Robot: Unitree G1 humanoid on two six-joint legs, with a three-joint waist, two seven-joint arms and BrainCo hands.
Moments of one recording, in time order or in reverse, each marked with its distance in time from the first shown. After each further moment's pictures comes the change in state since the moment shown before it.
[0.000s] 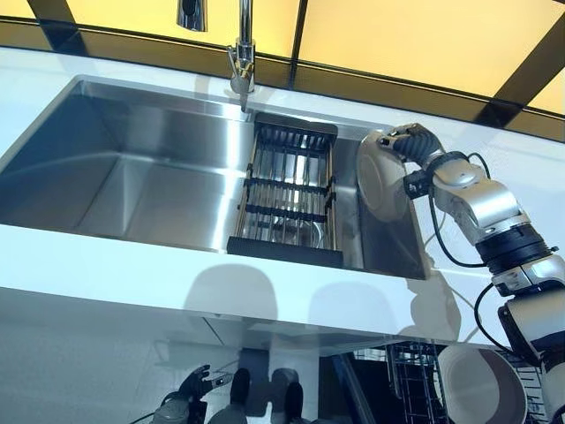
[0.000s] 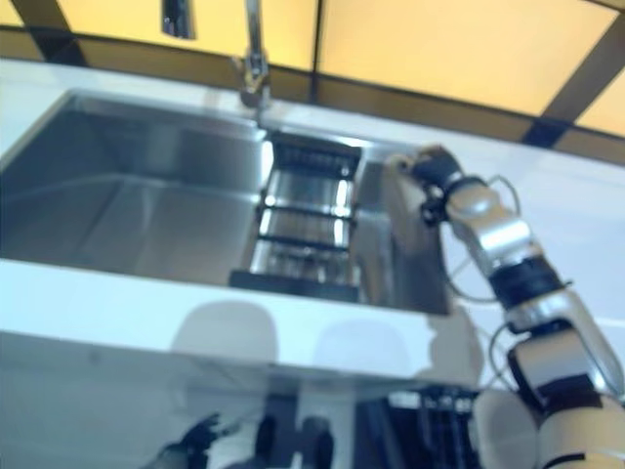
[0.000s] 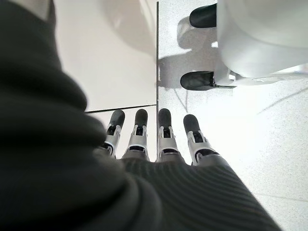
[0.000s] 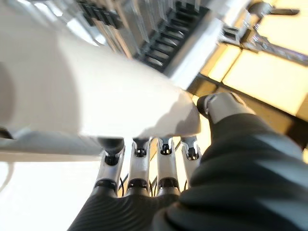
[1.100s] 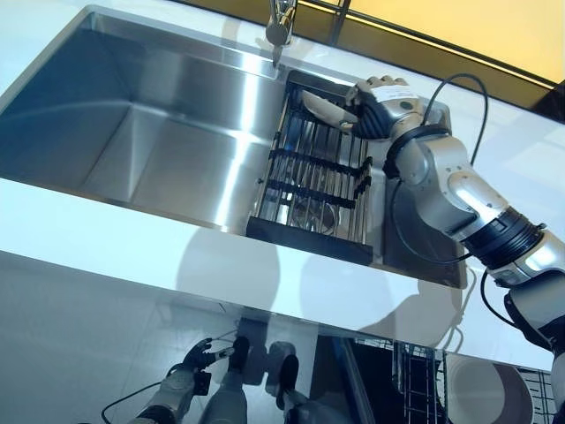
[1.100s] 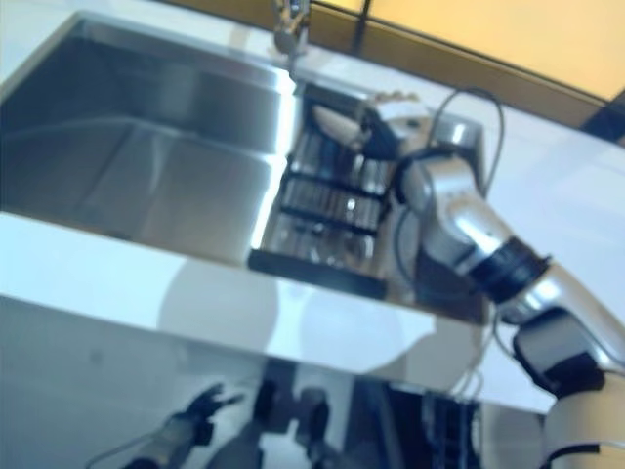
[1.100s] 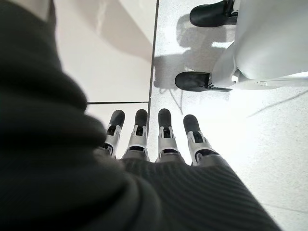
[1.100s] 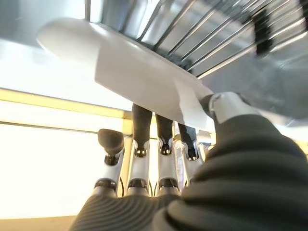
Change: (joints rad) left arm -0.108 0.019 -0.005 -0.036 -0.011 0.056 0.046; right arm -0.161 -0.054 0.330 -0.296 -0.953 -0.002 0.083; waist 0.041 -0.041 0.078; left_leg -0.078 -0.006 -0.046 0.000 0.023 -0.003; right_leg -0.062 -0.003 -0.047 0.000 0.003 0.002
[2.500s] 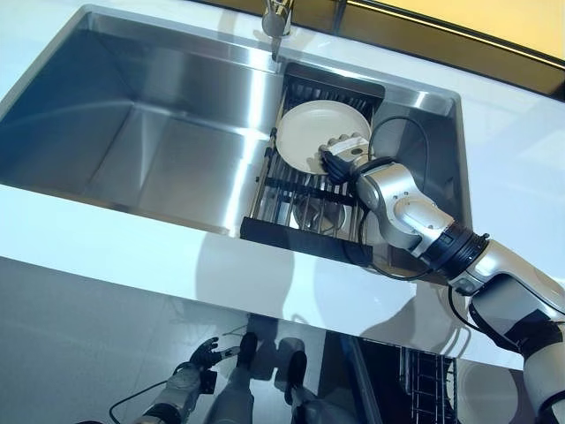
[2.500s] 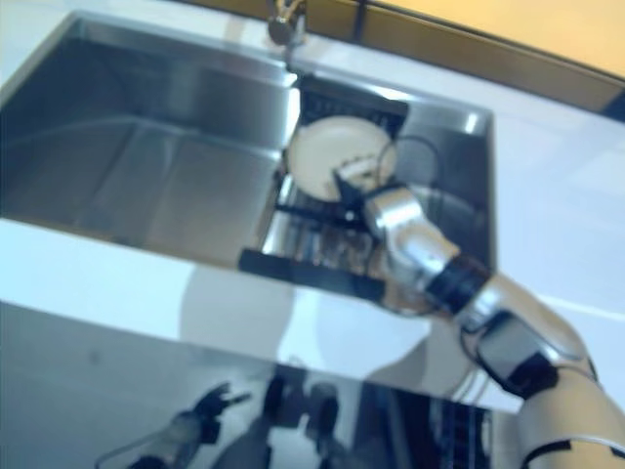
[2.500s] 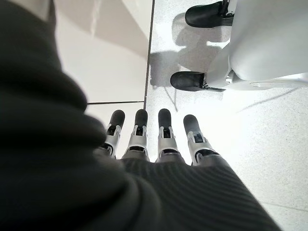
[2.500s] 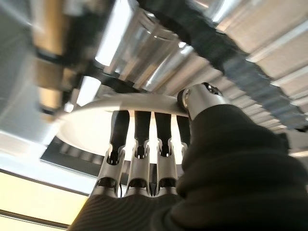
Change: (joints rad) left arm -0.029 -0.035 -0.003 0.005 -0.004 0.009 -0.008; right arm 0.021 0.196 0.155 0.082 -0.335 0.009 0.295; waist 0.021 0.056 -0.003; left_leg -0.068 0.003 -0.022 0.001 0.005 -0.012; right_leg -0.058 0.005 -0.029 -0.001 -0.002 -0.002
